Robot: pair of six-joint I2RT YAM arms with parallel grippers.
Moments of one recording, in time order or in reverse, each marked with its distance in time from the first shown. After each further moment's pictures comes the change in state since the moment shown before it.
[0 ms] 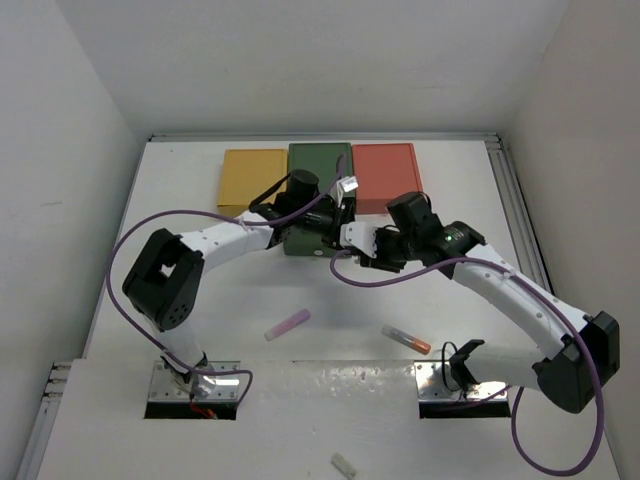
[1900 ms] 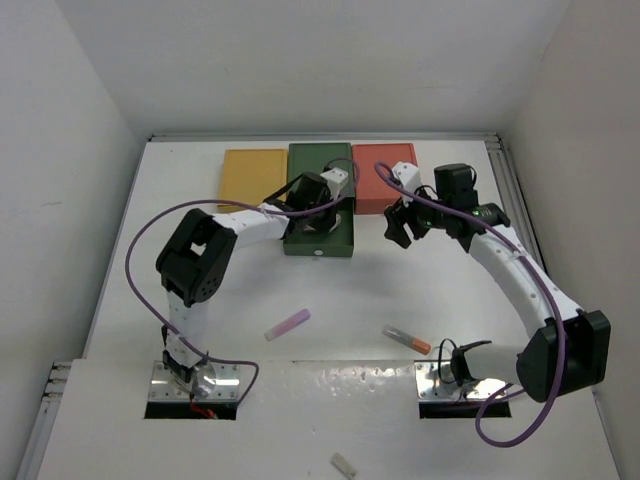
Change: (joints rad) left arm 0.039 0.230 0.114 -0.069 -0.872 0.492; right arm -0.374 0.064 0.035 0.158 -0.170 0.429
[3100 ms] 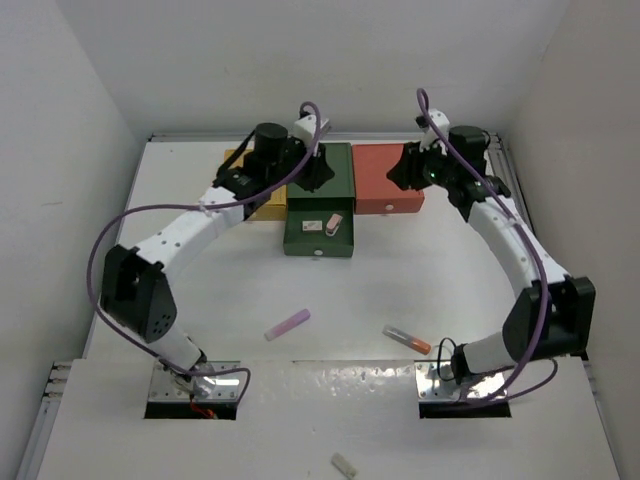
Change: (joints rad) left arm 0.069 -0.308 0.145 -0.112 0.257 0.009; right arm -0.101 0.142 0.148 0.283 0.004 0.452
